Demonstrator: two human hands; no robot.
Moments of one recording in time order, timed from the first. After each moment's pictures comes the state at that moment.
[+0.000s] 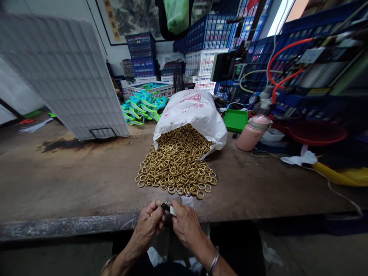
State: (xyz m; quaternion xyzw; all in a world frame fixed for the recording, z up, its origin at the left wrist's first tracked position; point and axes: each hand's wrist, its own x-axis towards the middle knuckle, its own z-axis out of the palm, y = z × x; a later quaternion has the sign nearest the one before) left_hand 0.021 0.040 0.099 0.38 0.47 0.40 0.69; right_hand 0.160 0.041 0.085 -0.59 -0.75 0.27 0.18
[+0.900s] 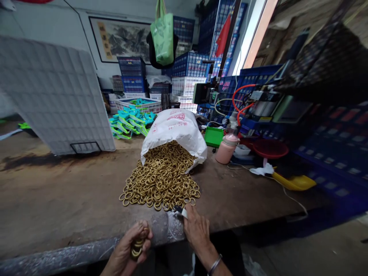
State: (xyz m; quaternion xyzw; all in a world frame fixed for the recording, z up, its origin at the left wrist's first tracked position) left_hand 0.014 0.036 0.105 0.20 0.35 0.43 0.81; right_hand 0.220 0.046 0.070 -0.75 -0.65 0.00 0.09
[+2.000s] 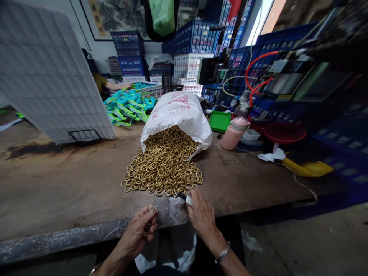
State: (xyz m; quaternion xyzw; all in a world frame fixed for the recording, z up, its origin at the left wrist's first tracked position) left_hand 0.029 0.043 0.092 0.28 0.40 0.39 0.78; right_hand 0.232 0.043 0.074 -0.73 -0.67 0.05 0.14
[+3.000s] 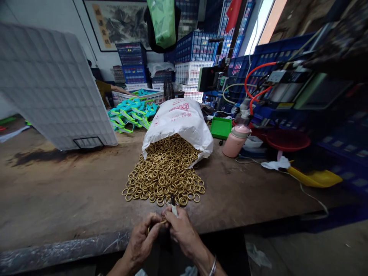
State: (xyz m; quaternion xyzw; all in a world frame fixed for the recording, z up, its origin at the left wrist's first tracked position) left_hand 0.034 0.050 0.113 0.56 0.41 0.44 0.57; right_hand 0.167 0.051 0.113 -0.55 -0.37 0.66 0.36
